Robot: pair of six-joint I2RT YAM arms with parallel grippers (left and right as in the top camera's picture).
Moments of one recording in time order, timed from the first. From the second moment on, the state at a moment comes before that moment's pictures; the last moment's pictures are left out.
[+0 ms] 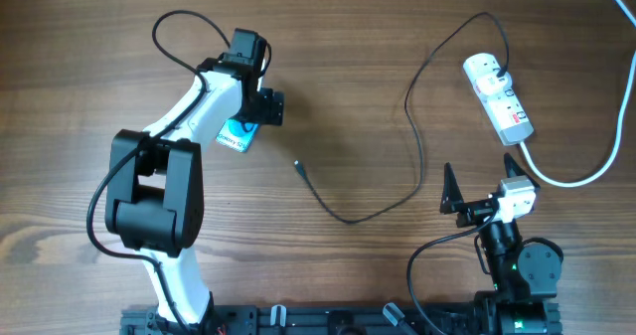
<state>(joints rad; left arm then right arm) -0.23 2.02 1.39 -0.70 -0.11 -0.14 0.00 0.02 0.01 0.01 -0.16 -0.03</state>
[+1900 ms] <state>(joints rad) -0.23 2.04 1.37 -0.71 0.09 -0.20 0.00 0.02 0.01 0.01 -0.16 -0.03</state>
